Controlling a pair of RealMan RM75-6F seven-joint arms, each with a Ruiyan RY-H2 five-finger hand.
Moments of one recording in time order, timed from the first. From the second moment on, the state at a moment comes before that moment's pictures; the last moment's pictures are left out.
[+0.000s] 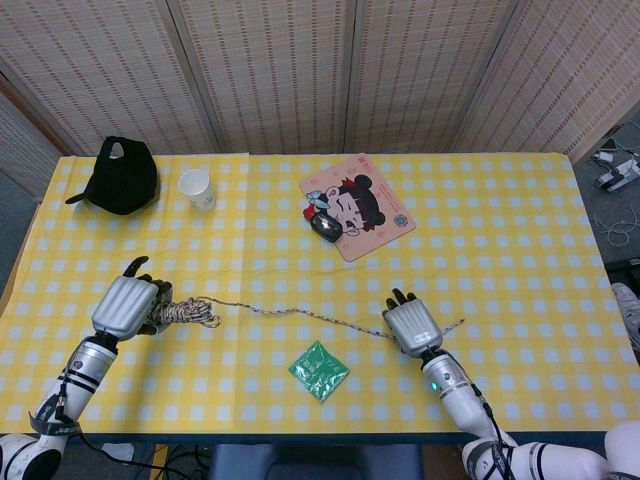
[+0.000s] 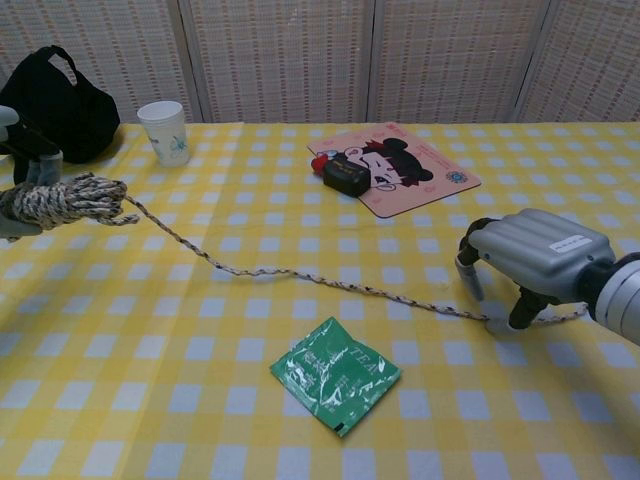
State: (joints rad) left arm -0.54 -1.17 -0.08 -1.69 1.29 1.09 0.33; right arm 0.54 -1.63 0.08 -1.49 -1.17 1.03 -0.75
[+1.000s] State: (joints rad) left arm -0.55 -1.18 -0.08 -1.68 1.28 1.06 0.32; right arm 0.57 -1.63 0.04 -1.45 -1.13 1.03 -0.79
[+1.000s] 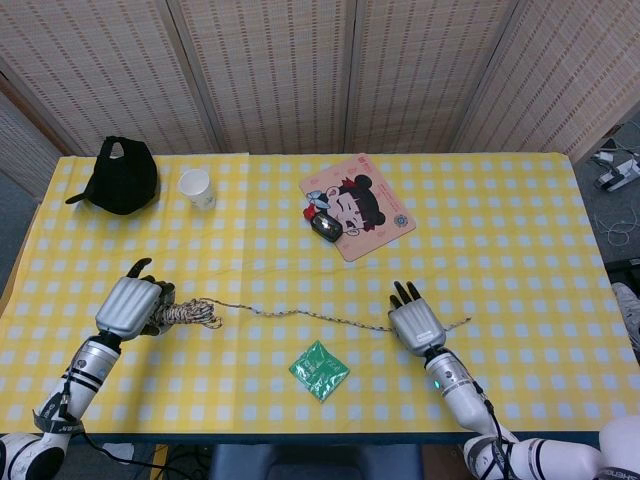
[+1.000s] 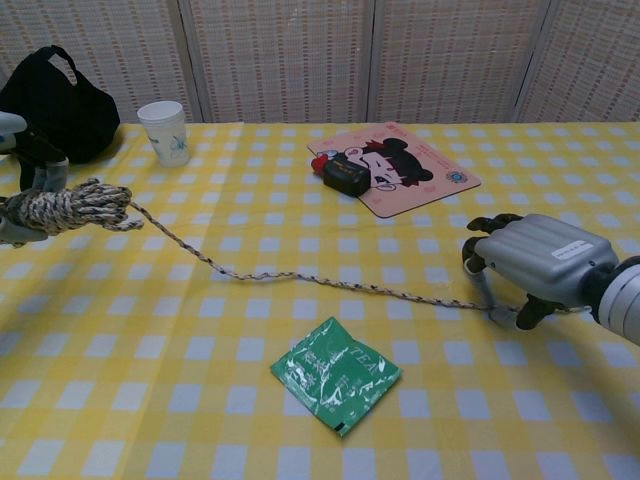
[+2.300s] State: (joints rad) left arm -0.55 -1.15 -0.15 -1.69 1.22 1.07 0.20; right arm 0.56 -1.55 0.05 -1.52 -1.21 1.09 -0.71
